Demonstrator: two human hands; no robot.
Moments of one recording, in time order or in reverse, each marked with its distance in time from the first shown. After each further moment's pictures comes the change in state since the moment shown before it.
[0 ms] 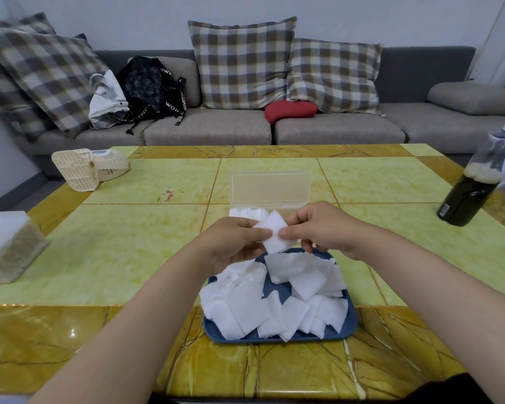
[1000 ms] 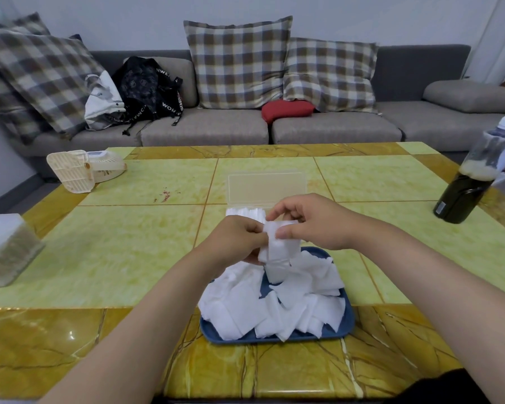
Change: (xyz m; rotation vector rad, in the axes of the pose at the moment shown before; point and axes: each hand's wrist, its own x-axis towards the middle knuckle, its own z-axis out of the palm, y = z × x) left_hand 0.000 -0.003 0.013 0.275 0.056 0.148; right_hand 0.000 -0.006 -0.007 -0.254 -0.030 -0.264
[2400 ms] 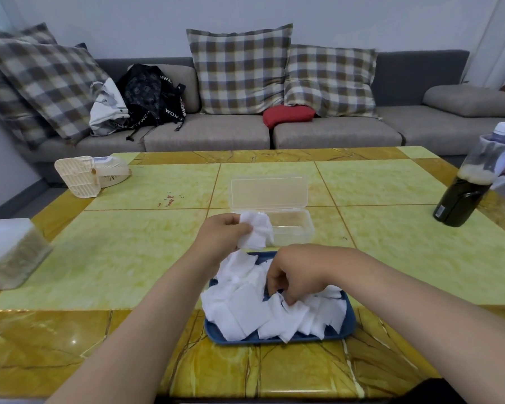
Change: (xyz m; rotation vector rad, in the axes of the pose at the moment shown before) left_hand -0.001 -0.004 -0.016 -0.154 0.262 -0.027; right_hand -0.006 -0.007 0.048 -0.556 -0.469 0.054
